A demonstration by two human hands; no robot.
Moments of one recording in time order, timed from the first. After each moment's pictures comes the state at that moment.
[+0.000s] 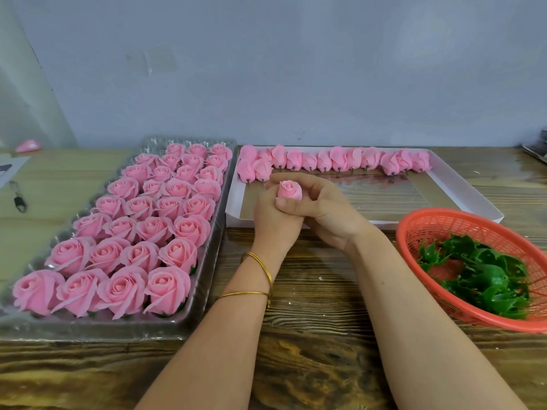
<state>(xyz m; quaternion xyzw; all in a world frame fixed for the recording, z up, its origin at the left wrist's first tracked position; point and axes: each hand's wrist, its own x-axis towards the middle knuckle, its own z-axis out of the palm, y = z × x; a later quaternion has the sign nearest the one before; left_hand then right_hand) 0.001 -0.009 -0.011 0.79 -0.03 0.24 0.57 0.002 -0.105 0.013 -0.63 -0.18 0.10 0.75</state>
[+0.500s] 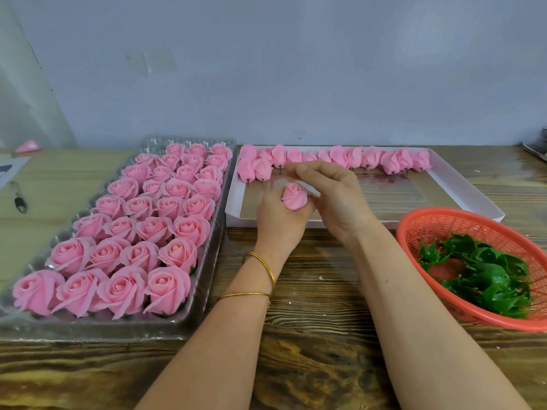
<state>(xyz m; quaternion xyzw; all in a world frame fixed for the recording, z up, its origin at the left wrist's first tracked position) -0.001 -0.010 -0.011 0.78 -0.06 0.23 0.59 0.004 -0.108 0.023 -0.59 -0.13 -0.02 0.80</state>
